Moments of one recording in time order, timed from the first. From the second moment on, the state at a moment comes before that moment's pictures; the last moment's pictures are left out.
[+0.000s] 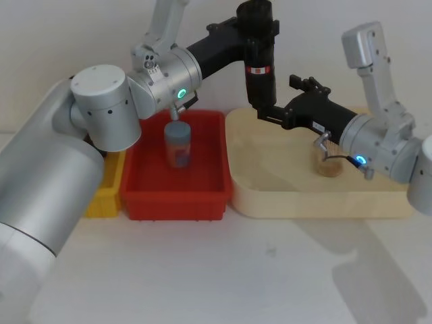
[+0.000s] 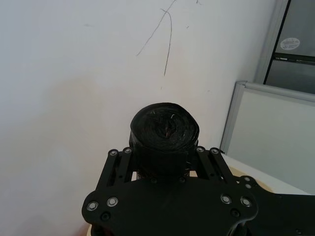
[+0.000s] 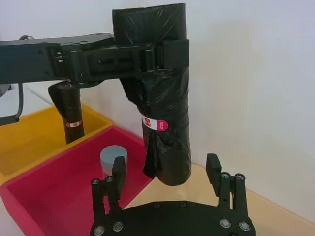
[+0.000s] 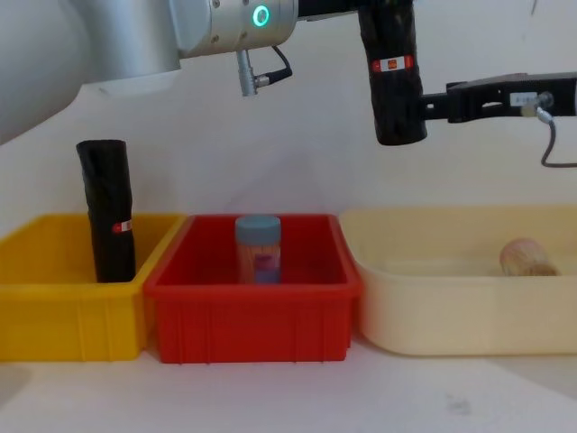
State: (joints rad) left arm -0.83 0.05 0.48 -1.17 -0.49 0.18 -0.43; right arm 0.54 0.35 -0.35 -1.47 0.32 0.29 0.42
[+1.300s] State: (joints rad) left arm -0.83 0.05 0.48 -1.17 -0.49 0.18 -0.43; right arm 0.67 0.30 -0.43 -1.31 0.28 0.23 0.42
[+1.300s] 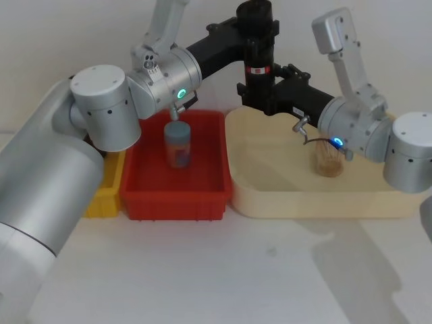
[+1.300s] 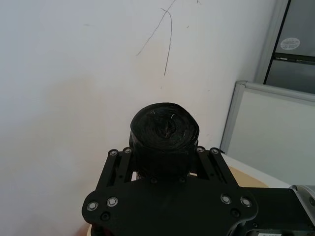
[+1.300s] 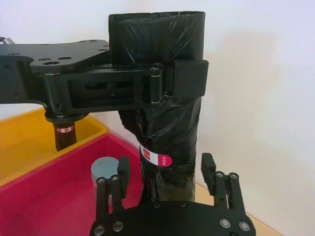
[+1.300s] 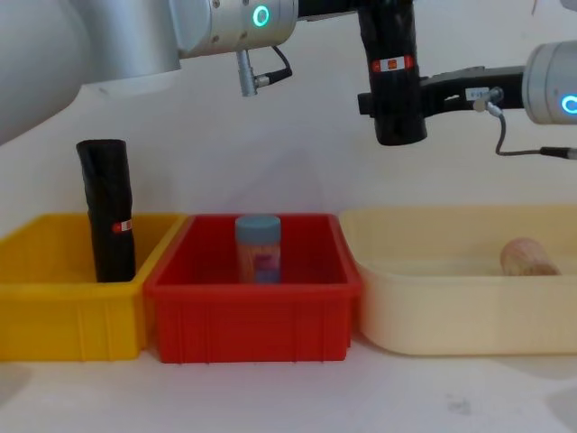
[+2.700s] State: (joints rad) left arm -0.83 0.05 0.48 -1.17 -0.49 0.18 -0.43; right arm 0.69 0.30 -0.43 -1.29 0.28 0.24 0.42
